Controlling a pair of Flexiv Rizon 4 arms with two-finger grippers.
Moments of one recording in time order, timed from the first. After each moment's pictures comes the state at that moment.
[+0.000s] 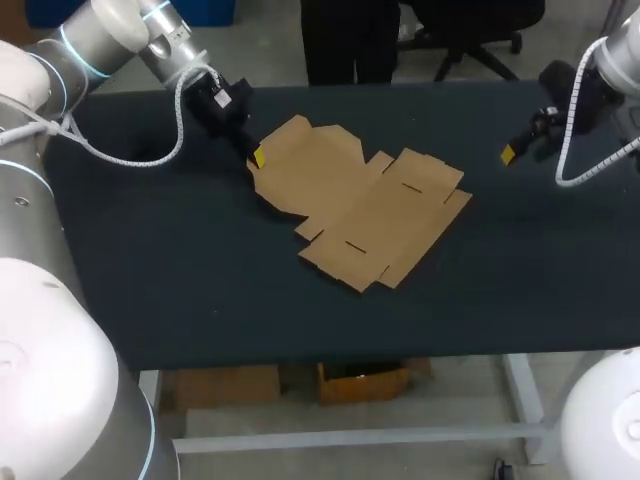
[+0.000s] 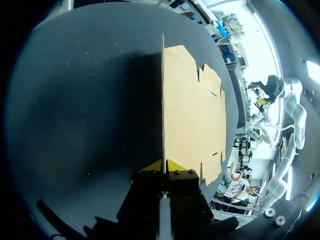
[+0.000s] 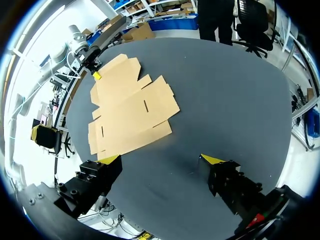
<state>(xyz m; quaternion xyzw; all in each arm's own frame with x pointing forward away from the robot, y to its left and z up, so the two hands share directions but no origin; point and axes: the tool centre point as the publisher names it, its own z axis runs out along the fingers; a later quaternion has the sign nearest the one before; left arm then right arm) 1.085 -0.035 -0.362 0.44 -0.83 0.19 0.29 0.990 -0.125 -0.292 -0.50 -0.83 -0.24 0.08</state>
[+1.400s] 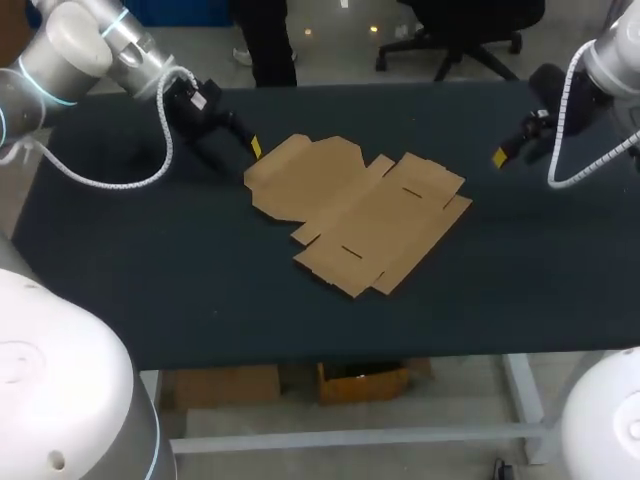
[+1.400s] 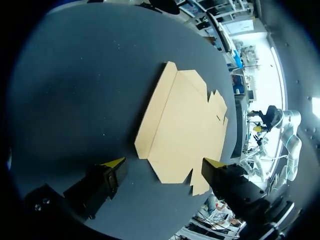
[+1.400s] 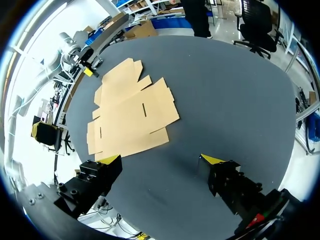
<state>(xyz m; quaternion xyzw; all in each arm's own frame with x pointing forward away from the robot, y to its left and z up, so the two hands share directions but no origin) 1.070 -0.006 -0.347 0.57 -0.74 0.23 0.28 0.998 -0.115 -0.304 -0.49 -0.84 -0.23 0.08</state>
